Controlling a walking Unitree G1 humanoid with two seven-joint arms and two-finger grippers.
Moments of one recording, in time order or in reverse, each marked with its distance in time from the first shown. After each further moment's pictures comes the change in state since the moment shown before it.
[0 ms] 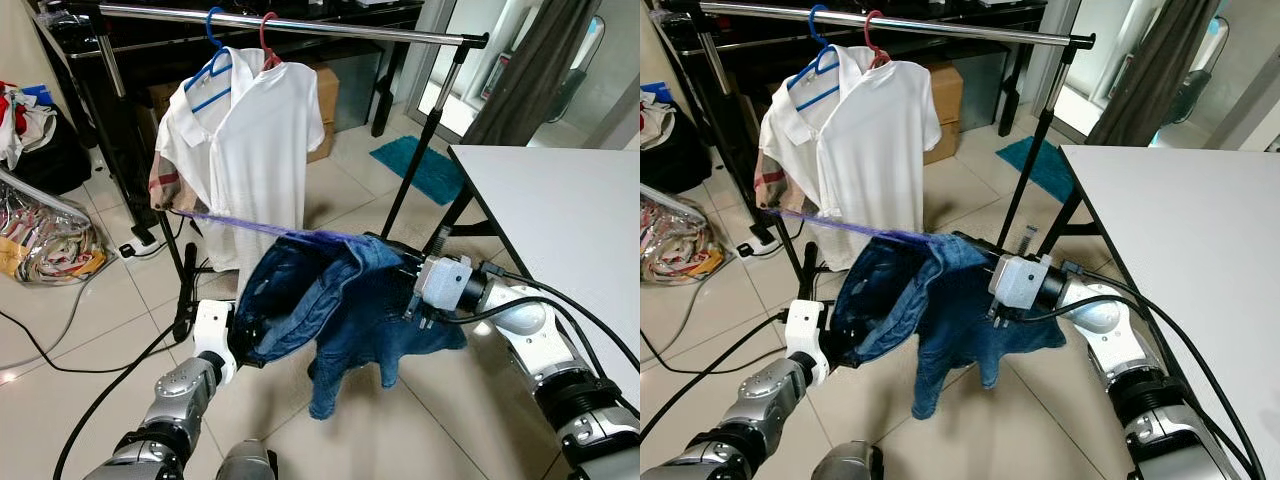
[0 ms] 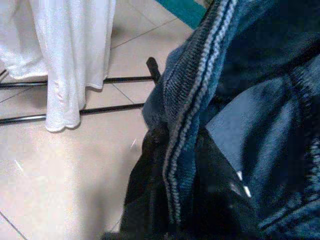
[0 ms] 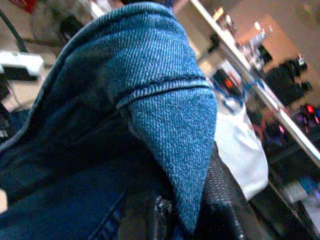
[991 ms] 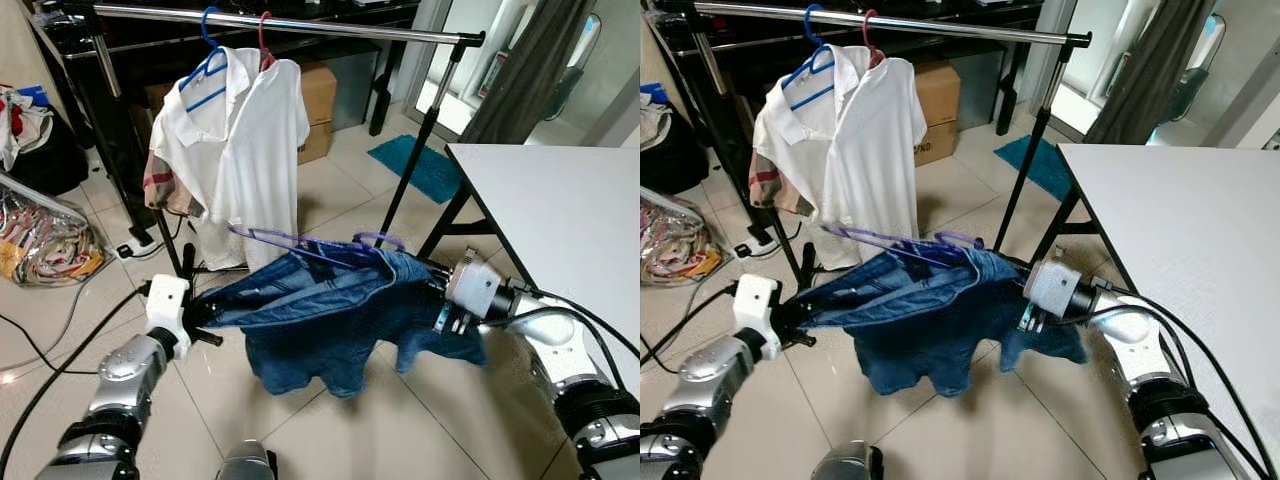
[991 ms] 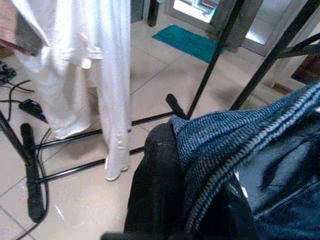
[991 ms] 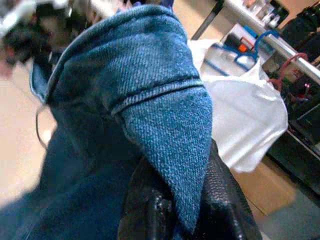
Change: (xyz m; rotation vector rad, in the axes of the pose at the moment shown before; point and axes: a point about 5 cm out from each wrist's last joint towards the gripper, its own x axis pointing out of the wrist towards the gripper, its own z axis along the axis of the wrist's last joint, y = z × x) left arm -0.025 0.052 0.046 0.188 -0.126 0.007; right arm -0.030 -0.001 -0.019 0.202 0.032 0.029
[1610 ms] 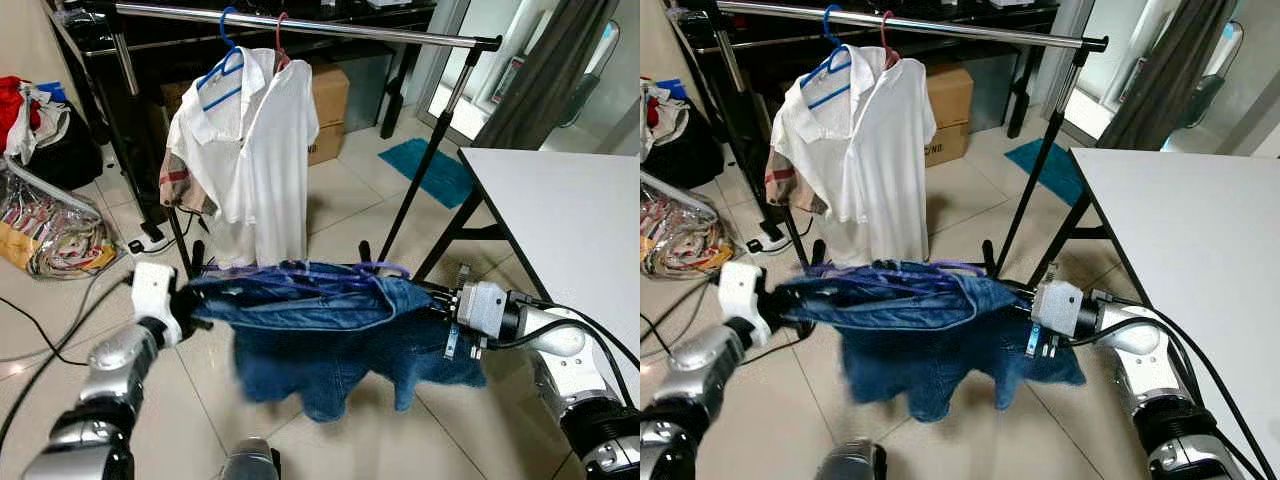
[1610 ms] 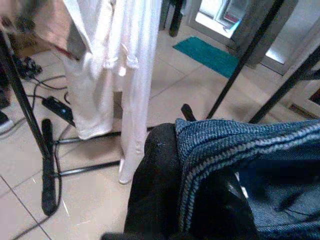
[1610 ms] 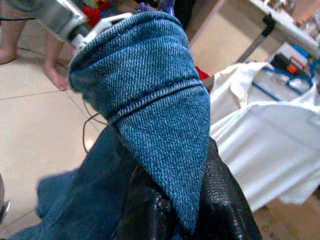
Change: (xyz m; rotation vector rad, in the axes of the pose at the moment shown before) left arm 0.002 0.017 0.017 -0.055 -0.041 0.072; right arm -0.009 0.018 0.009 -0.010 -0.051 0.174
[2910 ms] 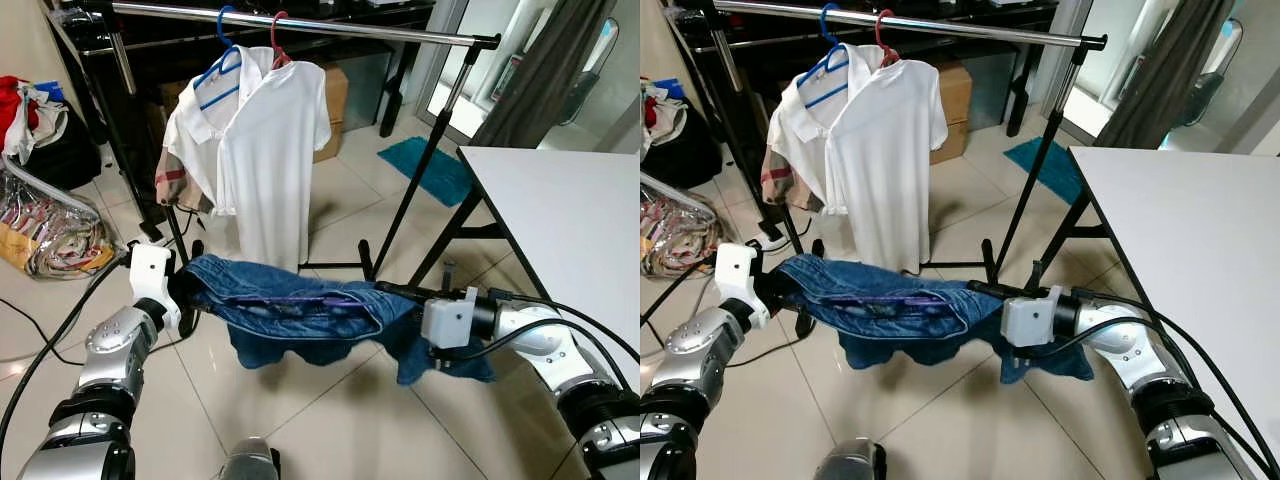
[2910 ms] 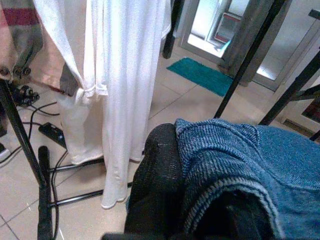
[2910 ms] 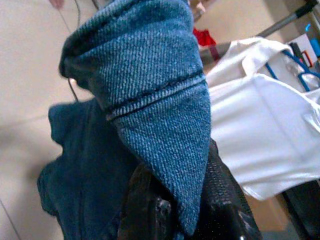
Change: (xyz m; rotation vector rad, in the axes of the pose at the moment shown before) left arm 0.006 -0.004 0.022 0.031 -0.082 -0.046; right arm 0.014 0.001 -0.016 -0.287 0.236 0.058
